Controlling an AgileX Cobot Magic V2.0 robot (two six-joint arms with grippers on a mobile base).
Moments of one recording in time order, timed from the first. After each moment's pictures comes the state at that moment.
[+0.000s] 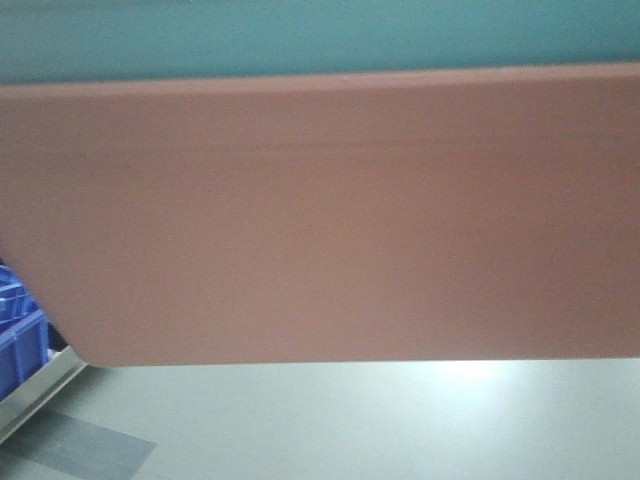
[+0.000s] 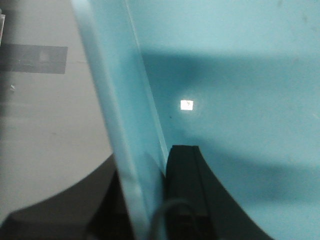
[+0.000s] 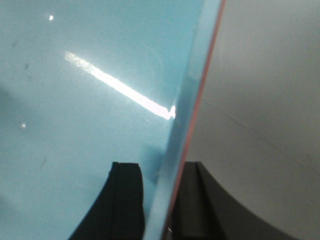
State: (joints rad) left arm -0.99 1.35 -1.29 0.41 1.07 -0.73; right arm 0.56 1.15 -1.16 -0.06 0.92 0.34
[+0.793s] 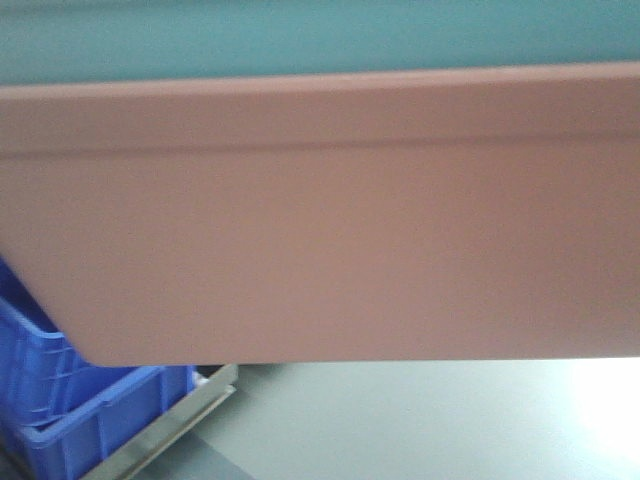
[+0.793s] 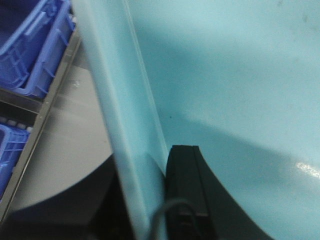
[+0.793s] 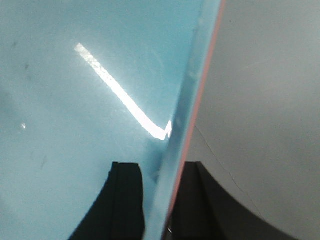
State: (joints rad) left arm -0.99 1.35 -1.29 0.41 1.07 -0.73; right arm 0.56 1.15 -1.16 -0.06 0.92 0.34
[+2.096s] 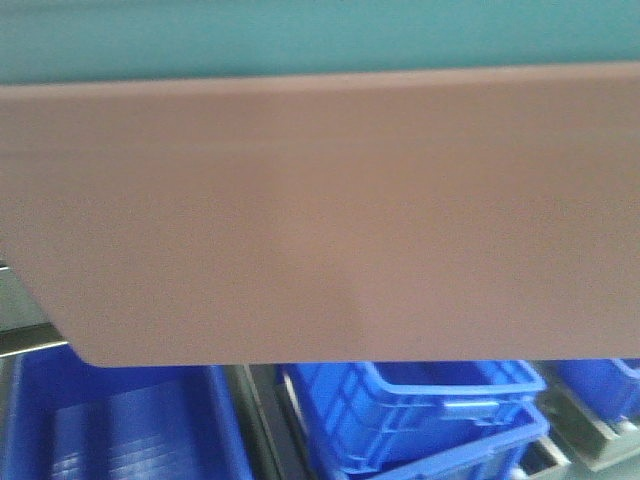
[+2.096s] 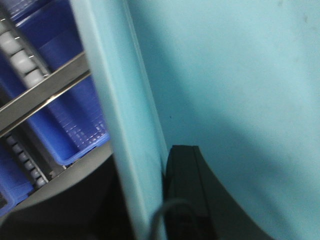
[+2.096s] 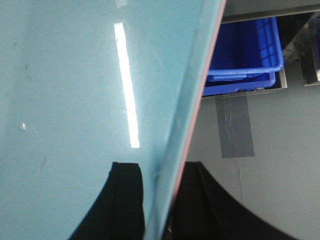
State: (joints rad) left arm -0.99 1.35 -1.29 0.41 1.07 -0.73; right arm 0.56 1.15 -1.16 -0.06 0.92 0.34
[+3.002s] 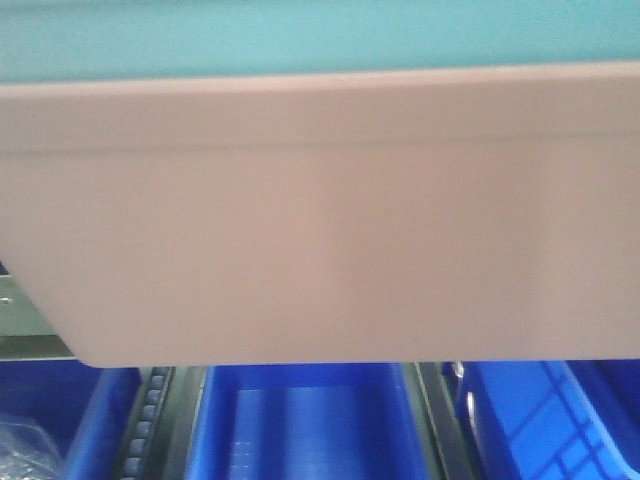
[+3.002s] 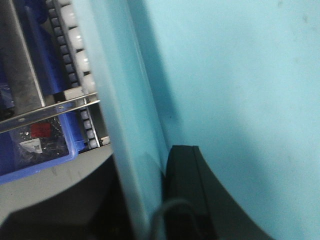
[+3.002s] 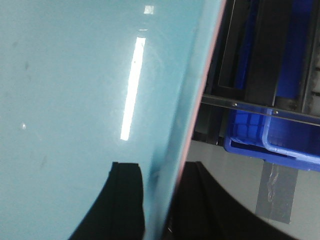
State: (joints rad) left arm -0.99 1.35 -1.29 0.41 1.07 -0.73; right arm 0.56 1.15 -1.16 -0.06 0.92 0.34
